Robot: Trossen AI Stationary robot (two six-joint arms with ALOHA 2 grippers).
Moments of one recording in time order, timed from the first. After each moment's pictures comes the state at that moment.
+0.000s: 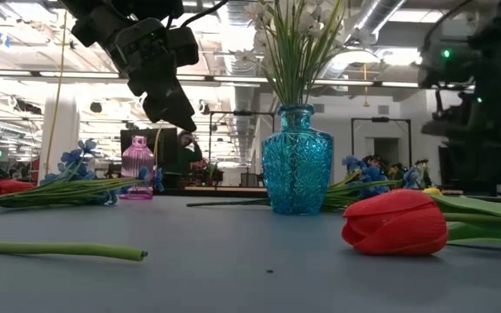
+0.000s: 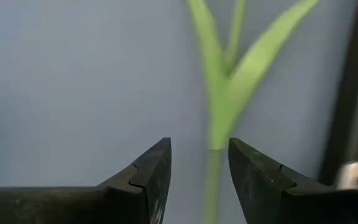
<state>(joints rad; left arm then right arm) 0.12 1.31 0.78 -0.23 0.14 -0.18 -0.22 0.94 0.46 -0.95 0.27 1.16</state>
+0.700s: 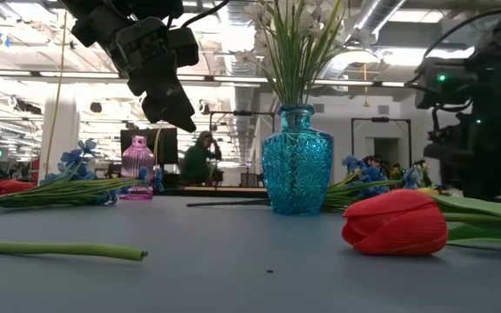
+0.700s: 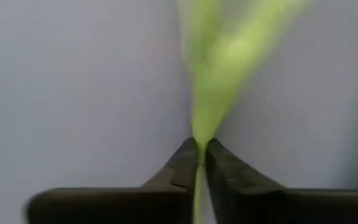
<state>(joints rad) 0.12 1.31 0.78 -0.23 0.15 -0.21 -0.25 1.01 0.37 -0.73 0.22 1.03</state>
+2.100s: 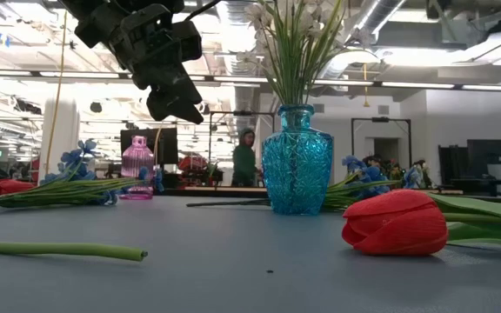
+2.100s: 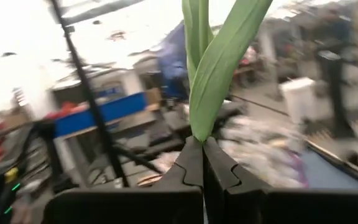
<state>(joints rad) 0.12 1.31 0.78 -0.16 0.20 -0.25 0.23 0.49 0.60 0.10 0.23 0.25</state>
